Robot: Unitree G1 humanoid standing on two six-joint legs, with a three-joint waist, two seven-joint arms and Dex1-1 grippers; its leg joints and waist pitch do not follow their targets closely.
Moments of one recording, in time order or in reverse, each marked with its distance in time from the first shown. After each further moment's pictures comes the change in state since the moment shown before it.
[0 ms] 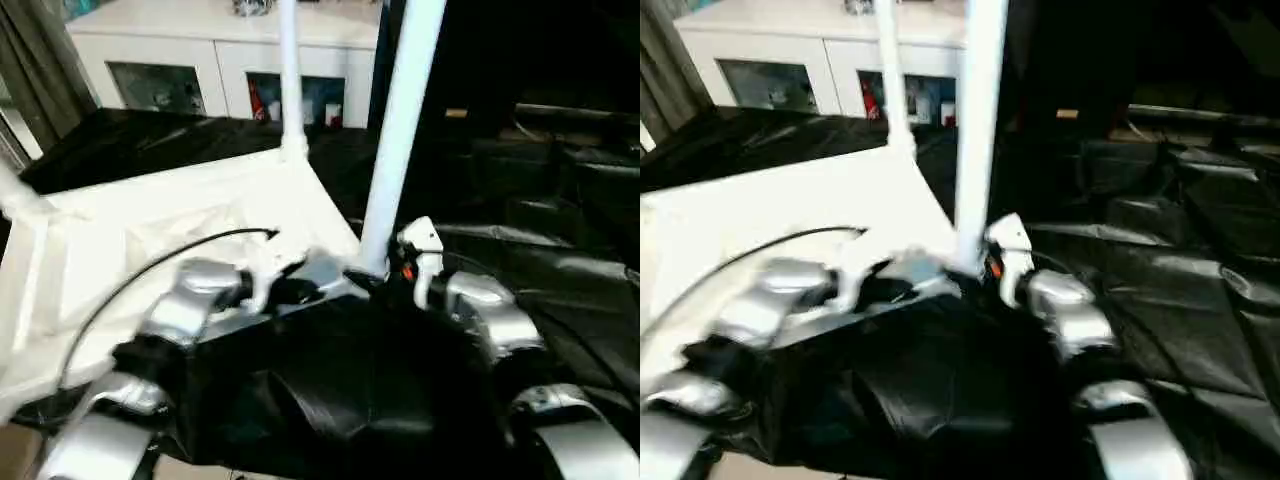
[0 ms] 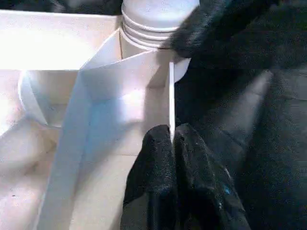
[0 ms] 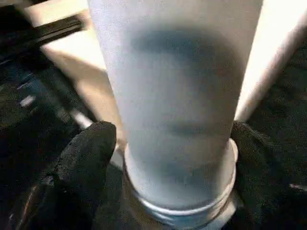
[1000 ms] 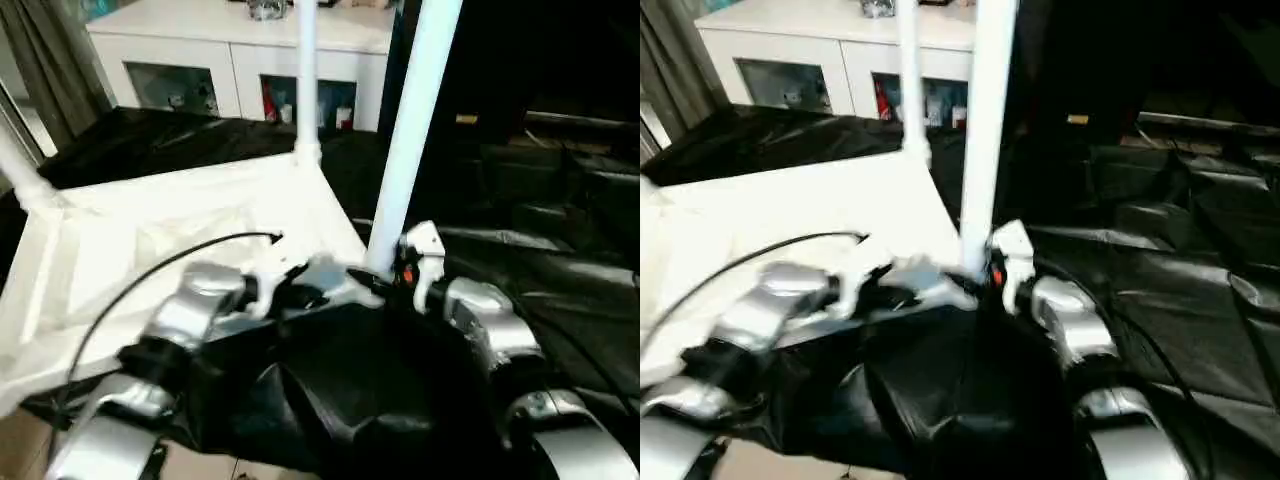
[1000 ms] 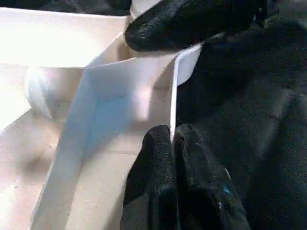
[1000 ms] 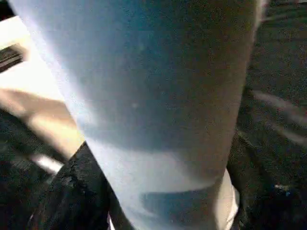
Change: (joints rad) left arm -0.056 -0.125 0.000 0.082 0.028 0.046 0.205; right arm -0.020 0.099 -0.080 0.080 0.004 -0.004 -0.371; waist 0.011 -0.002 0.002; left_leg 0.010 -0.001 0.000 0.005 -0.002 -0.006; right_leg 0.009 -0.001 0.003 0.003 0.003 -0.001
